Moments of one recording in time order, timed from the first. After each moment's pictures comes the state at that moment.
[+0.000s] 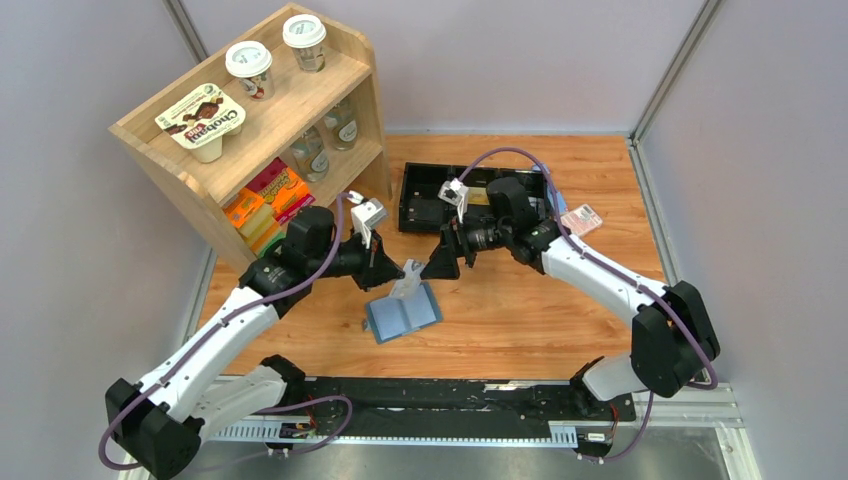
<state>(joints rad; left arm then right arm) -0.56 0.94 0.83 -0.39 0.57 -0.19 0.61 1.44 1.01 -0.12 -0.86 0.23</state>
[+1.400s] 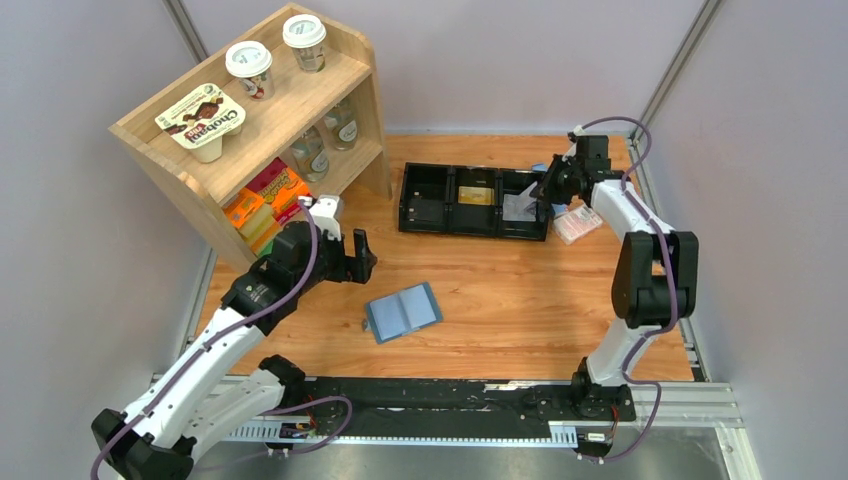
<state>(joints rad) -0.55 0.80 0.81 -0.53 -0.08 -0.32 0.01 1.74 1.32 -0.36 -0.33 0.43</state>
